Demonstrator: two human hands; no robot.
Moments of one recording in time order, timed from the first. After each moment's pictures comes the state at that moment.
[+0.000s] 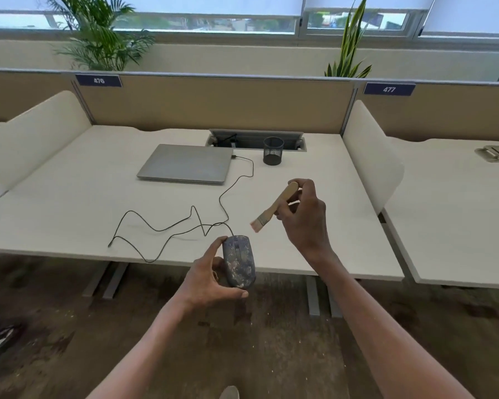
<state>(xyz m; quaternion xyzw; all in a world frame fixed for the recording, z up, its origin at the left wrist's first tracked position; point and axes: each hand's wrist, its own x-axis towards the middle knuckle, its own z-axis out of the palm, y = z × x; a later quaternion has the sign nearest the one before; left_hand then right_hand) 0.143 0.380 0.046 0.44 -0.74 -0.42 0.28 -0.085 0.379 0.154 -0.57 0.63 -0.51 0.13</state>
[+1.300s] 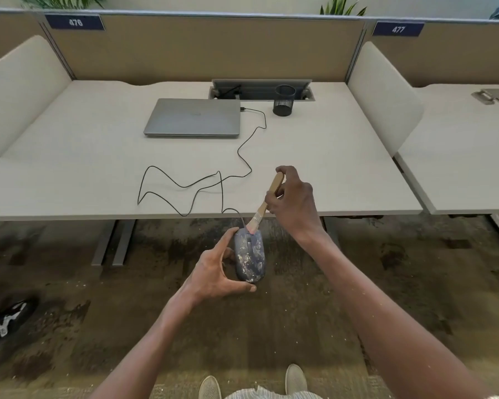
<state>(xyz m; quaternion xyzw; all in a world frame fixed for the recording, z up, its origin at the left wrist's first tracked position) 0.265 0.429 0.002 0.41 -0.78 -0.42 0.20 0.059 0.417 0.106 -0.55 0.72 -0.39 0.17</state>
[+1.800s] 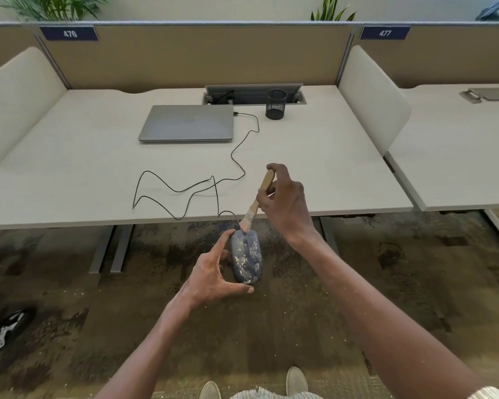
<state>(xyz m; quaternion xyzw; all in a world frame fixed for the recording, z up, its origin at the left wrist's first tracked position) 0.258 0.437 0.005 0.42 -0.79 -0.40 0.21 0.059 0.428 0.116 -0.57 0.69 -0.42 0.14</state>
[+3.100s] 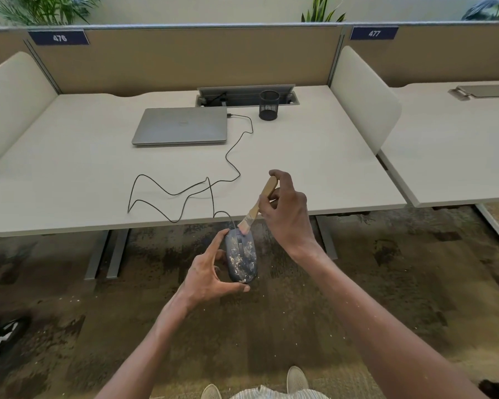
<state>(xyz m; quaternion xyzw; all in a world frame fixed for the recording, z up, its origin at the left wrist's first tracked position) 0.260 0.435 0.006 0.42 -0.78 -0.40 0.22 0.057 0.446 0.105 -0.55 0.69 -0.45 0.14</state>
